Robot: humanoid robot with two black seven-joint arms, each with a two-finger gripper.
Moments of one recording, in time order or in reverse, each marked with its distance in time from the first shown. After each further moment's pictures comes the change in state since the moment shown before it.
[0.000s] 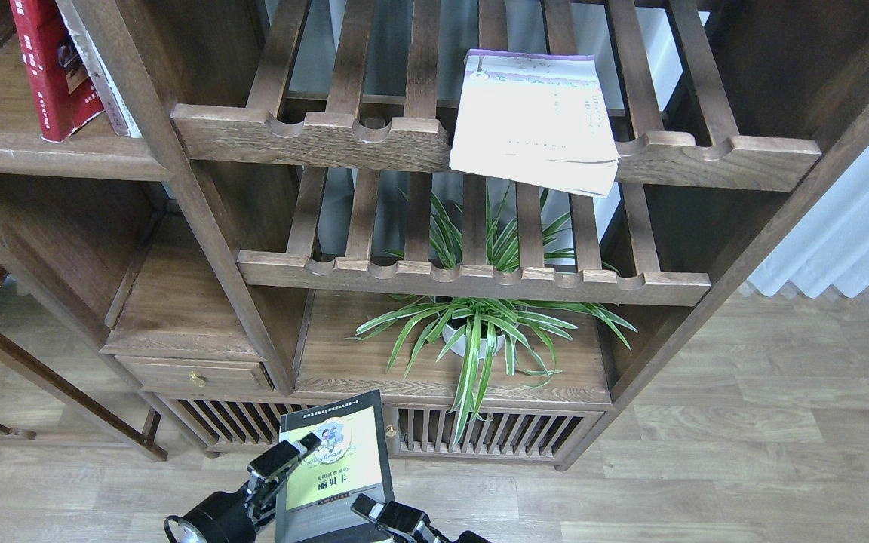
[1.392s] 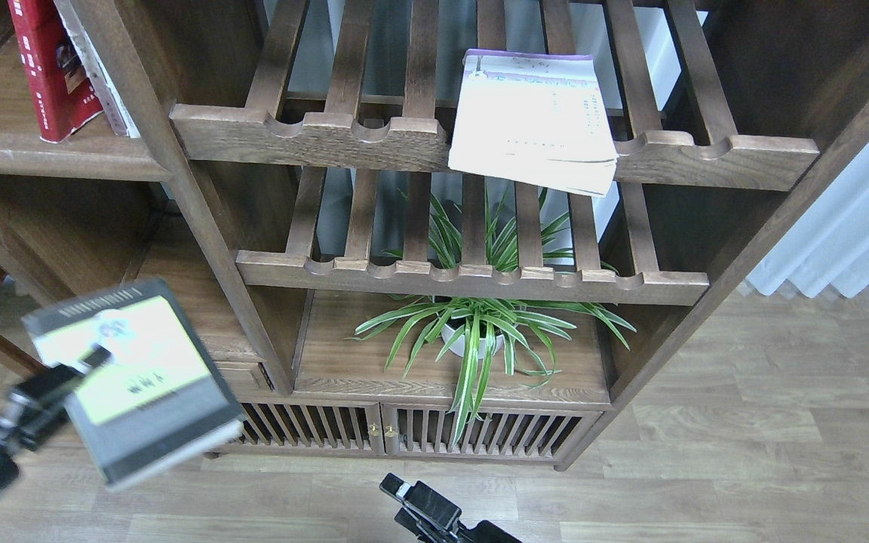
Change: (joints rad) left arm 0.348 0.536 -0.881 -0.526 0.006 0.000 0.048; right arm 0.008 0.000 0.054 -0.080 0.001 0.000 0.012
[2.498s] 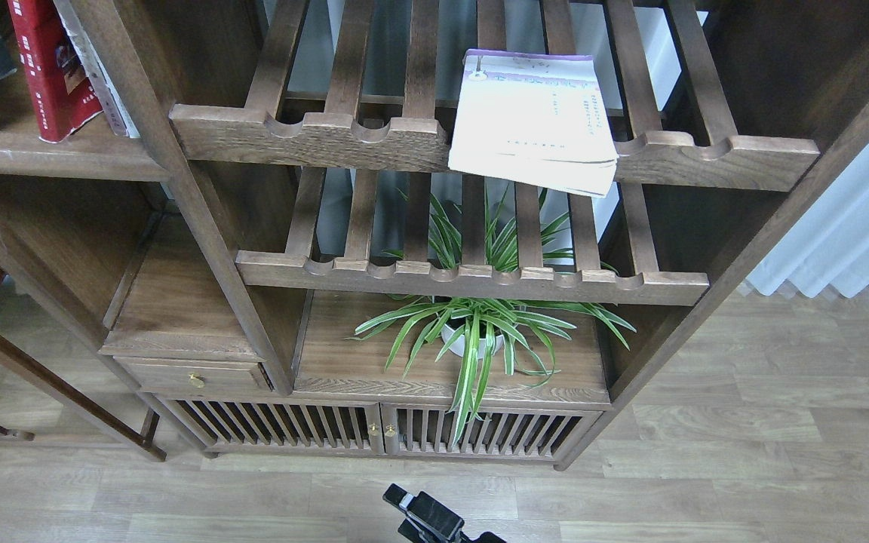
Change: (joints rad) left arm -0.935 -0.134 -0.236 0.223 1.025 0.000 0.091; right arm -0.029 0.000 0.000 -0.004 0.004 0.000 0.003
